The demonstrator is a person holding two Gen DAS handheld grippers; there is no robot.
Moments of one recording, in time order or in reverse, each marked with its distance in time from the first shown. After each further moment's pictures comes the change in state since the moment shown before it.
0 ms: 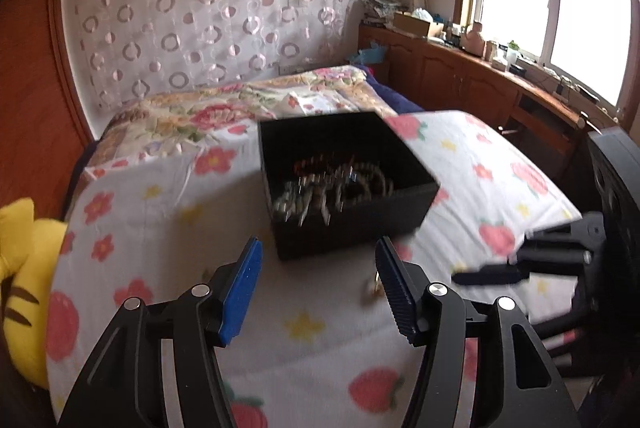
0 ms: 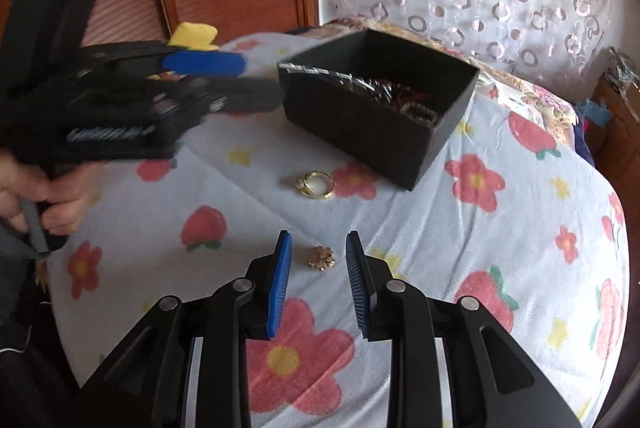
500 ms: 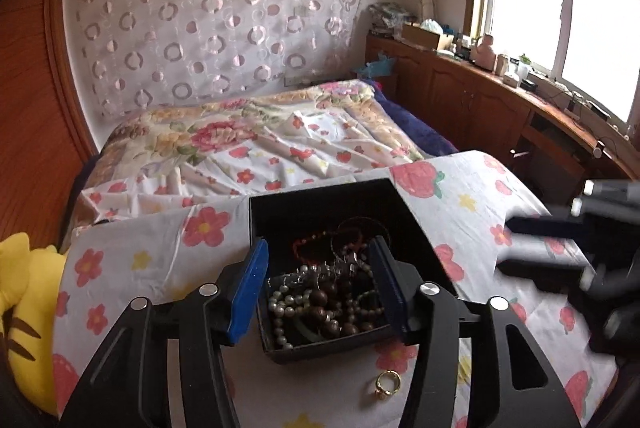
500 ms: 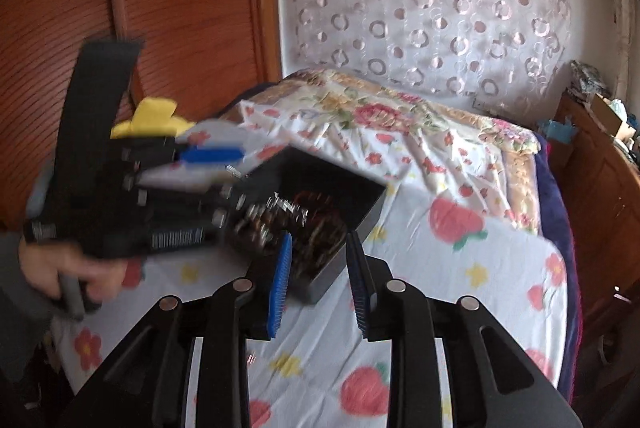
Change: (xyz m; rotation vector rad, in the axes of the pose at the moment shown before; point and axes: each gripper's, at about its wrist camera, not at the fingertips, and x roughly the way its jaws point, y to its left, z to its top) left arm 0.032 -0.001 0.072 -0.002 -0.045 0.026; right arm -0.049 -0.051 0.063 0.058 -0.157 -0.081
